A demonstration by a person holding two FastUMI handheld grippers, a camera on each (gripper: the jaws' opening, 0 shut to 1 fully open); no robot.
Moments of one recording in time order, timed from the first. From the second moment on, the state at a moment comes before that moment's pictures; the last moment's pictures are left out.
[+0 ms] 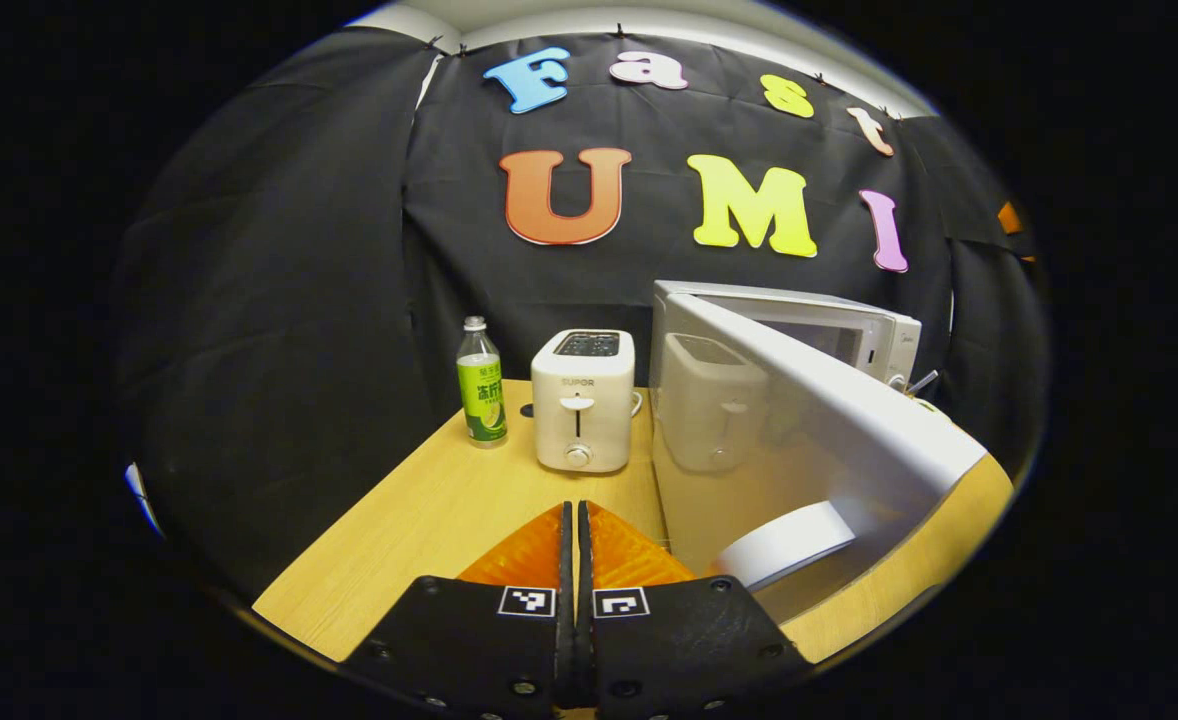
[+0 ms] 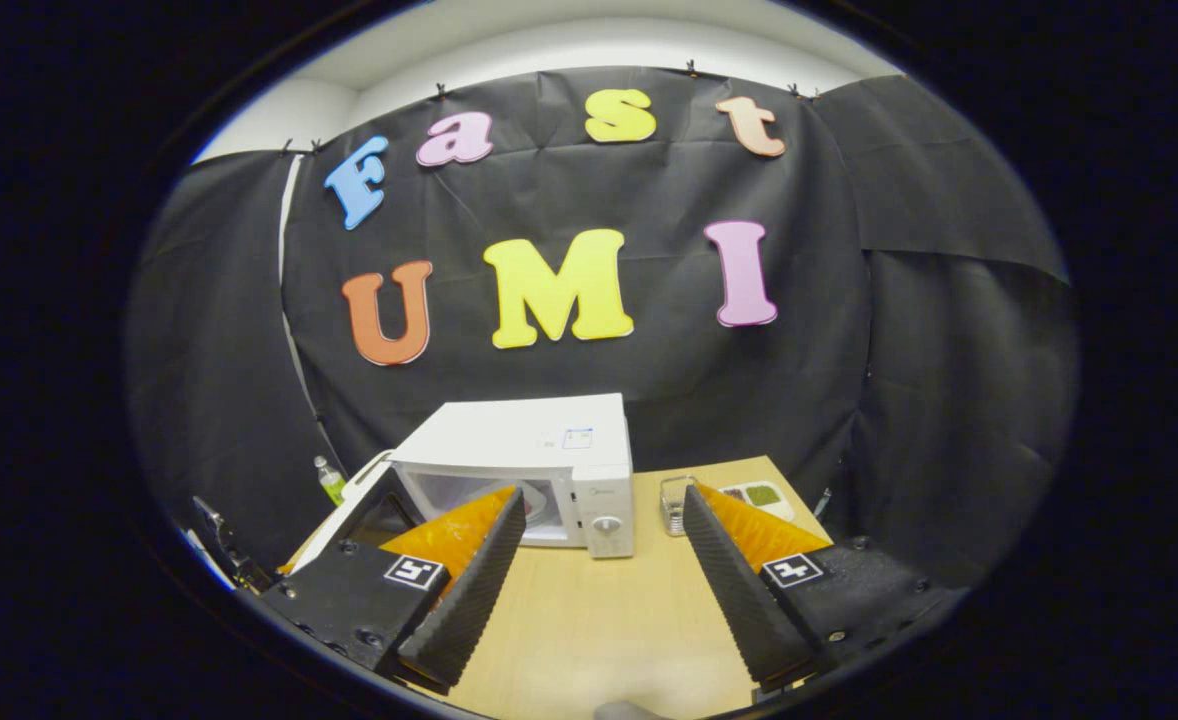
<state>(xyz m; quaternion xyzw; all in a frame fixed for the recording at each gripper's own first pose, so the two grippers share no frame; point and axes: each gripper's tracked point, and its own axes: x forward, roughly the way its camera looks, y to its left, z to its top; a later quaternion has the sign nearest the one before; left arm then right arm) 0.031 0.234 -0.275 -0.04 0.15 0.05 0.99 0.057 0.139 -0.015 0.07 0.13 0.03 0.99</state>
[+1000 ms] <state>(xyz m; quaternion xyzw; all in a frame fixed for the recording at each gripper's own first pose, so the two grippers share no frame) 0.077 0.051 -0.253 0.01 0.13 -0.12 0.98 0.044 0.088 -0.024 0.08 0.14 -0.01 0.99</state>
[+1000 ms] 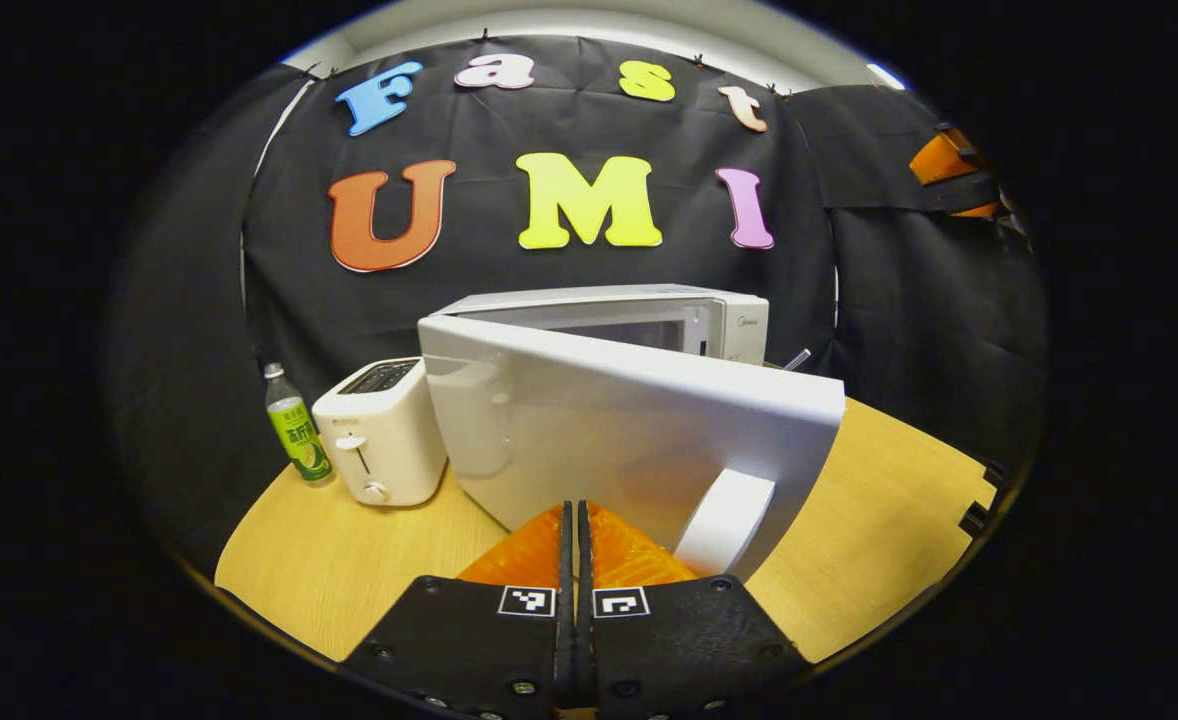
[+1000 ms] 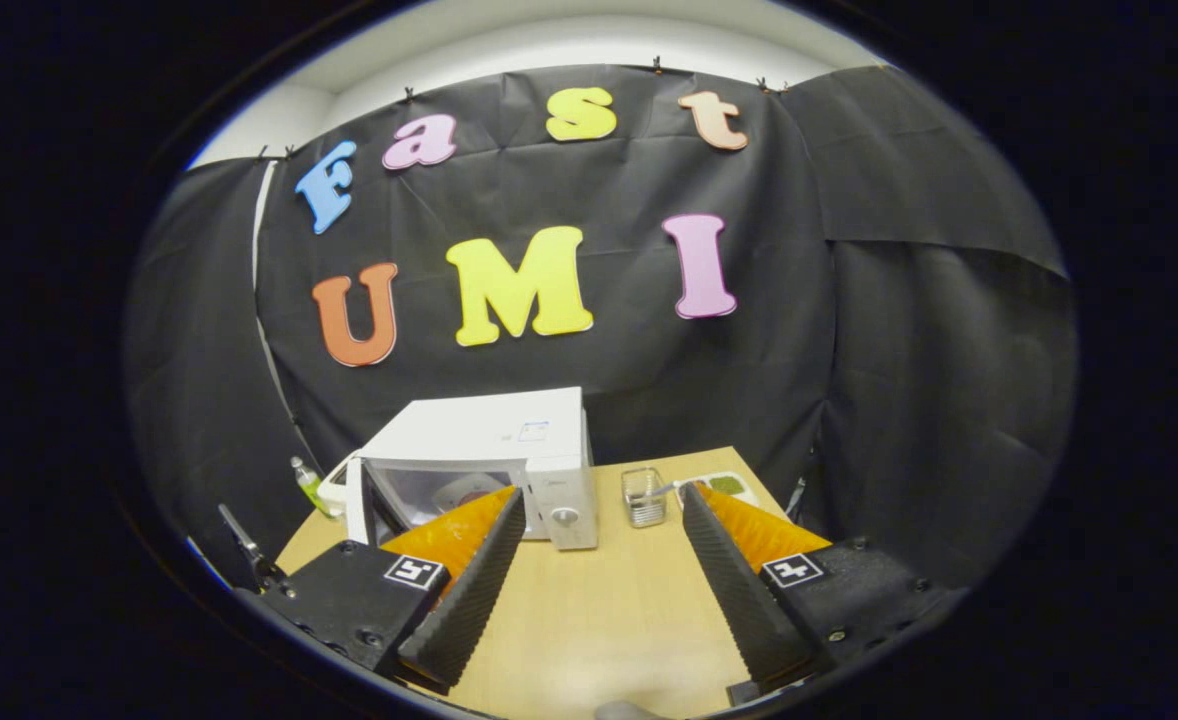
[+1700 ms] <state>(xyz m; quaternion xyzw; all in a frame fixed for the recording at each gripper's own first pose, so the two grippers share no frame) 0.144 -0.051 -0.235 0.04 0.09 -0.20 0.97 0.048 0.025 -0.032 0.07 0.16 -0.05 0.98</state>
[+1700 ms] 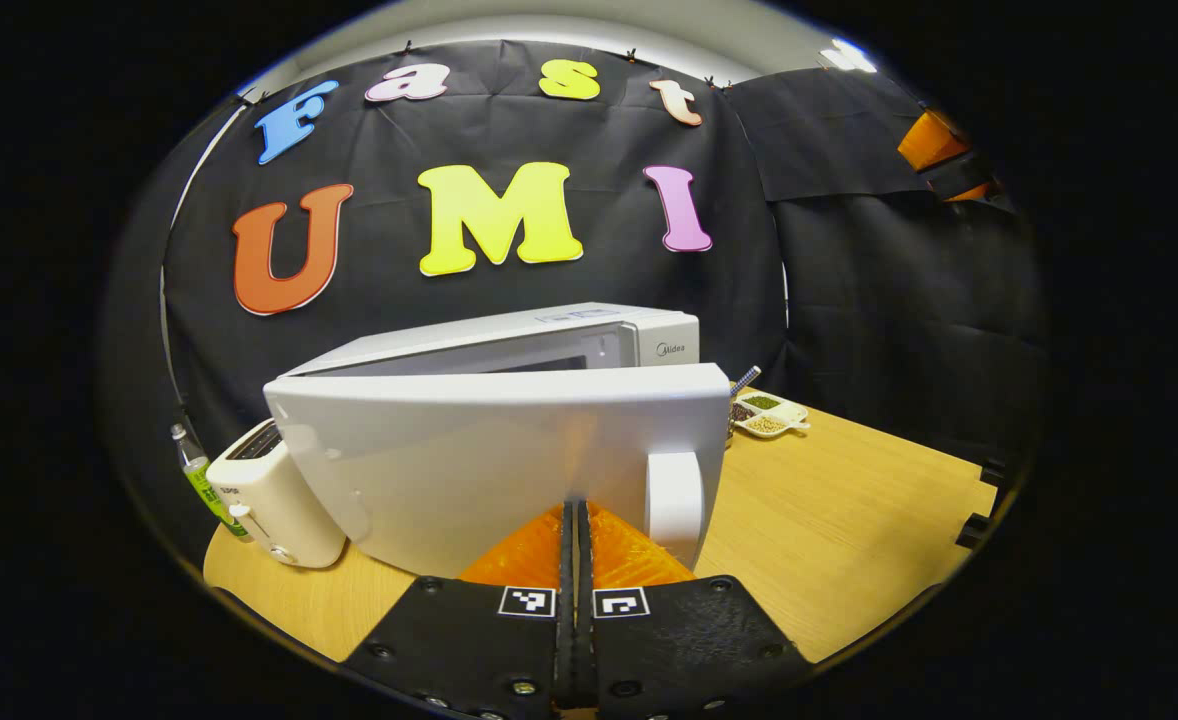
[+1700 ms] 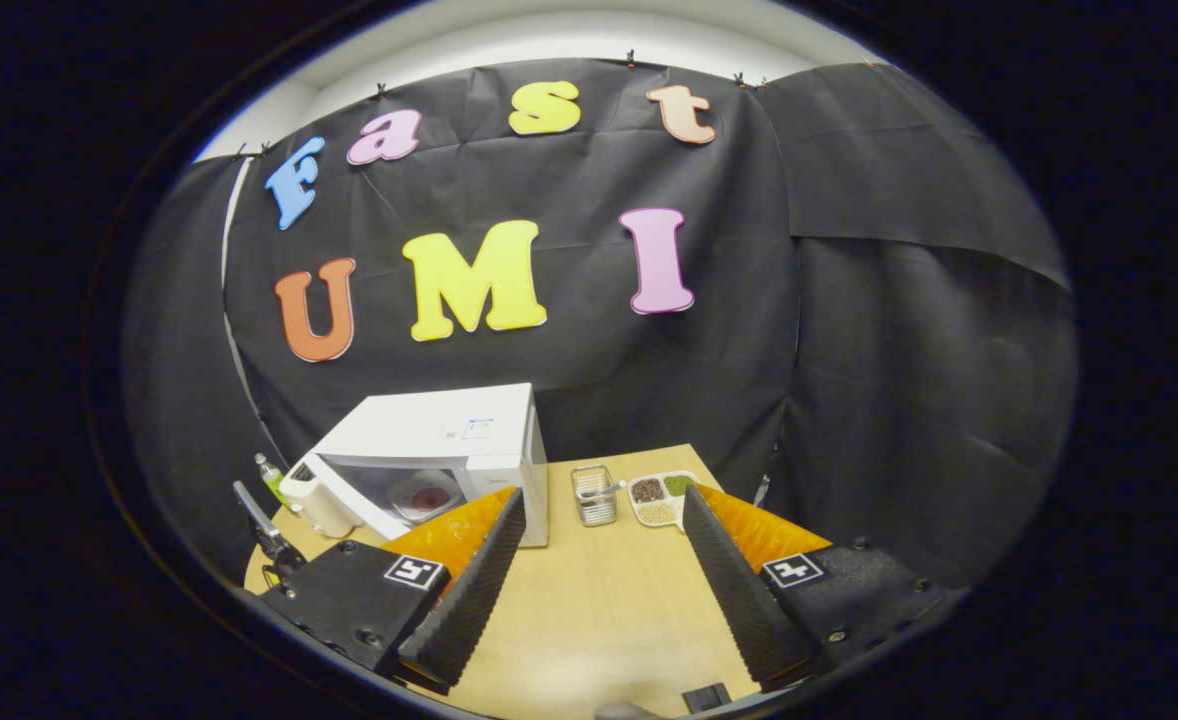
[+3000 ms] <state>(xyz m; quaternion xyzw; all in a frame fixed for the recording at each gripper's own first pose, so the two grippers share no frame) 0.254 -0.101 -0.232 0.02 0.08 -0.18 0.98 0.075 -0.004 -0.046 0.08 0.18 -0.07 0.98</state>
